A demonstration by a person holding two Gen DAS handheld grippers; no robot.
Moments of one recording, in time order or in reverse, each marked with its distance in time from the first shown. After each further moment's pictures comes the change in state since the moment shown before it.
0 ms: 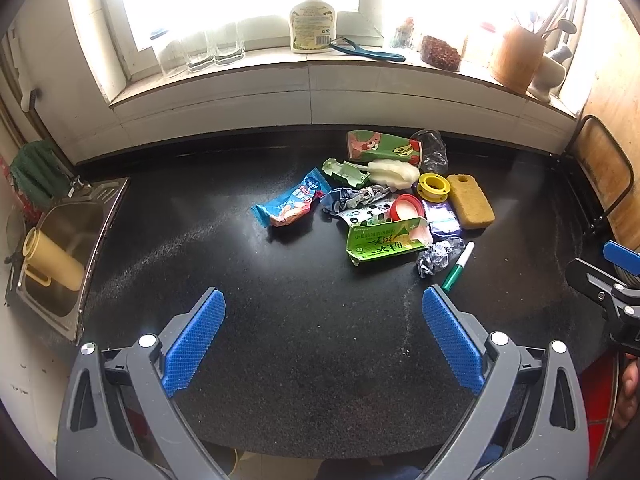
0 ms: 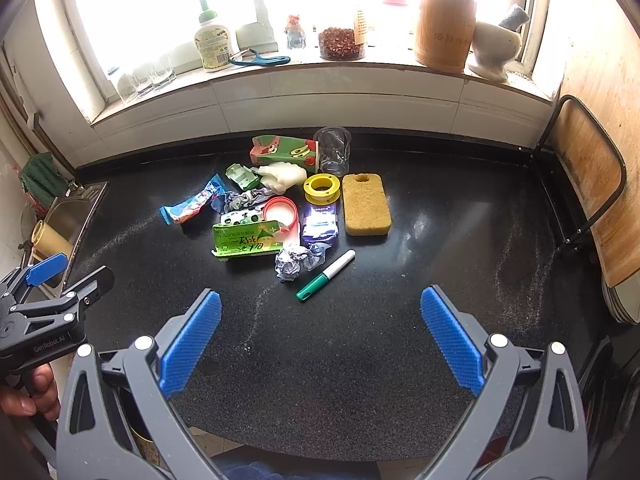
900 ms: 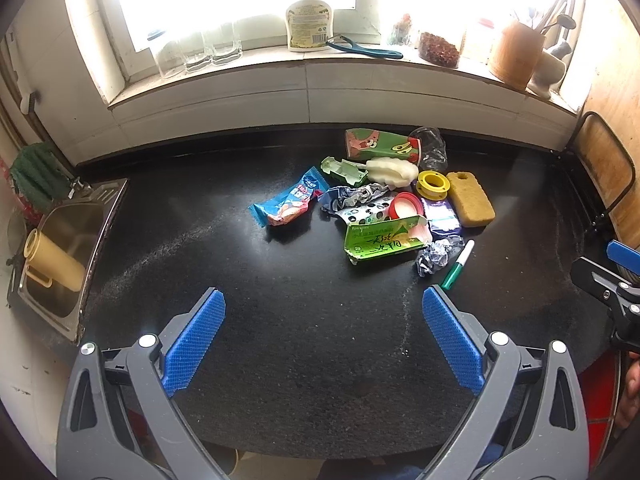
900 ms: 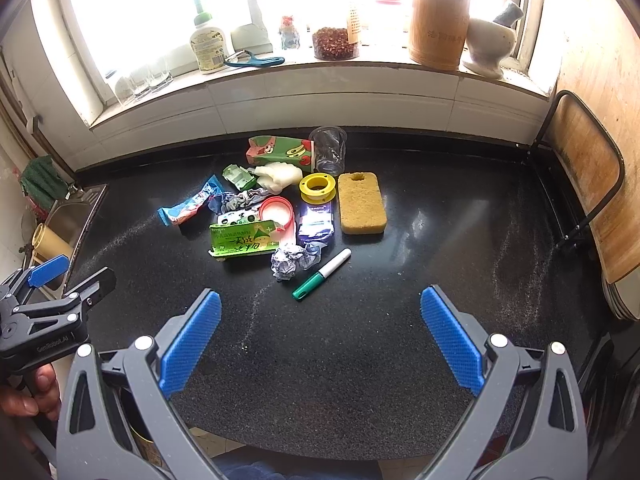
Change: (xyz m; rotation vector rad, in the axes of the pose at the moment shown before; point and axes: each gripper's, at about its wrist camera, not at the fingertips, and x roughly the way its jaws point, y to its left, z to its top) left arm -0.004 -0.011 0.004 0.009 0.007 0.008; right arm -0.001 -0.008 0.000 0.011 0.005 0.001
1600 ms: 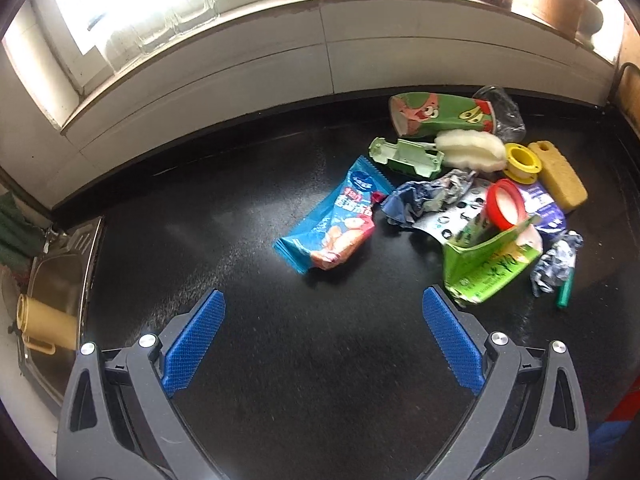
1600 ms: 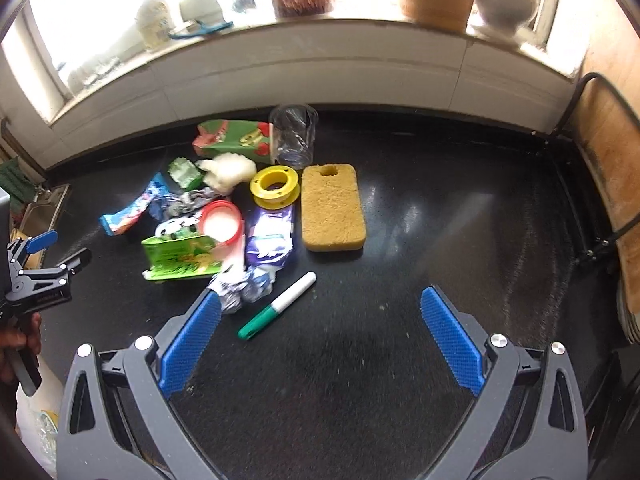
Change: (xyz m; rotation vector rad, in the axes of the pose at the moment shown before) left arm 0.158 0.063 0.048 0.171 0.053 0.042; right arm 0.115 -0.049 0.042 0.014 0.092 -0.023
